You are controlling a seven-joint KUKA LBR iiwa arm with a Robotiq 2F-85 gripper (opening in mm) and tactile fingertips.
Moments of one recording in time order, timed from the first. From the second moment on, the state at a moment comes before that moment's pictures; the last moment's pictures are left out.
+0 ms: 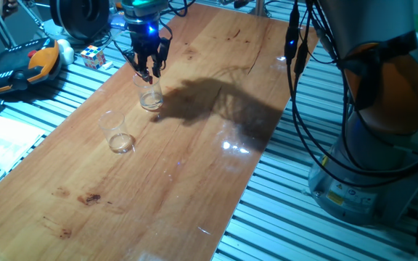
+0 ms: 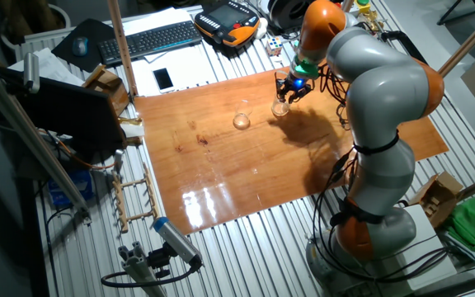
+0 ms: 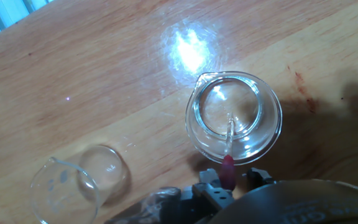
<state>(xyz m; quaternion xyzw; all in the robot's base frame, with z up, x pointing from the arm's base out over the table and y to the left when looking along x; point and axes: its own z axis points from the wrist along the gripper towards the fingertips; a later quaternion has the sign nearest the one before) 0.595 -0.025 0.150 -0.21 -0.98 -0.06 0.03</state>
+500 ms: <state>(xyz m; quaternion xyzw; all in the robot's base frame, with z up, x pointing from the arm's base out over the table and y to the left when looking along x) 0.595 -0.027 0.143 -0.21 -0.98 -0.05 0.02</state>
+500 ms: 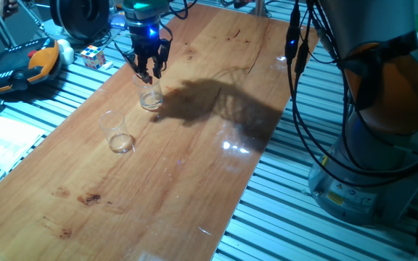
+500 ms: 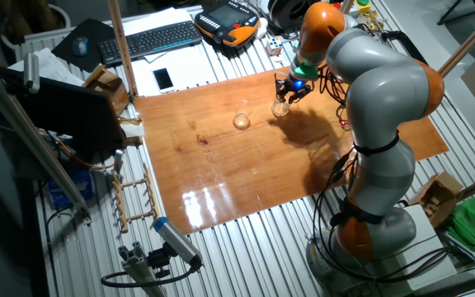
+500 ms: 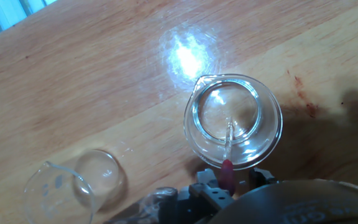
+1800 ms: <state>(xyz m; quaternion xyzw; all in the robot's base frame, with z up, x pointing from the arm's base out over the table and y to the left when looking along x) 0.596 -0.032 0.133 -0.20 -0.98 -0.04 0.00</state>
